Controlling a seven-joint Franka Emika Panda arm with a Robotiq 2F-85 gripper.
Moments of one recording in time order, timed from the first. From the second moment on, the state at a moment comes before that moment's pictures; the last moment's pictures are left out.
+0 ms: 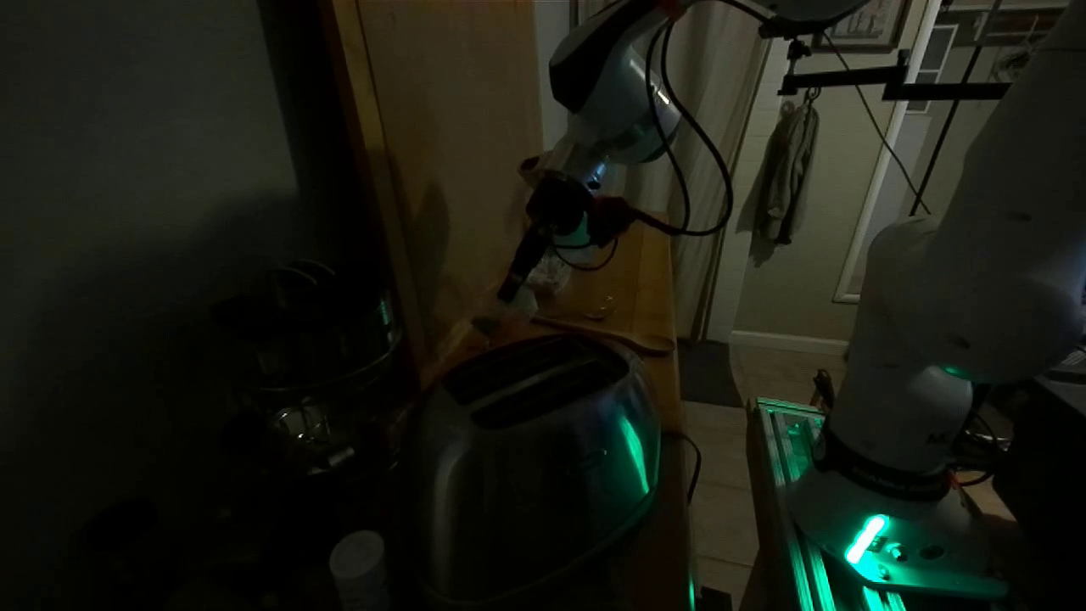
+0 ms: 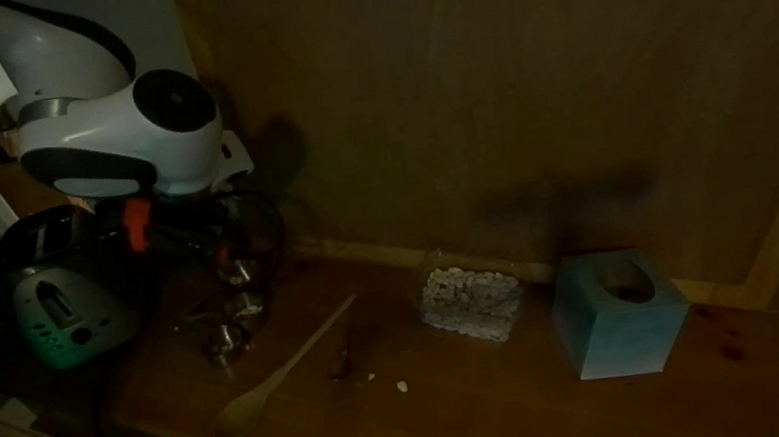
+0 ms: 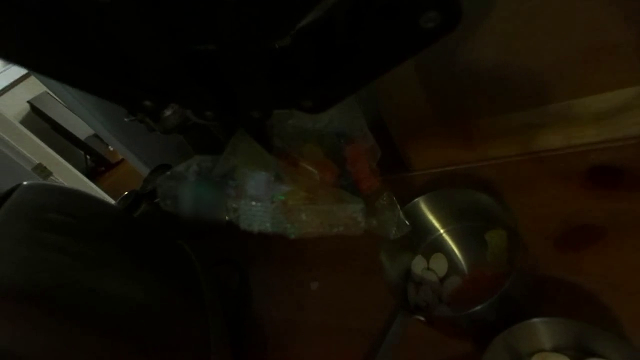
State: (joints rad) arm -0.09 -0.26 -0.24 -2.50 0.86 2.17 -1.15
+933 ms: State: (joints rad) arm -0.09 -0.27 -0.18 -2.58 0.64 2.69 -1.18
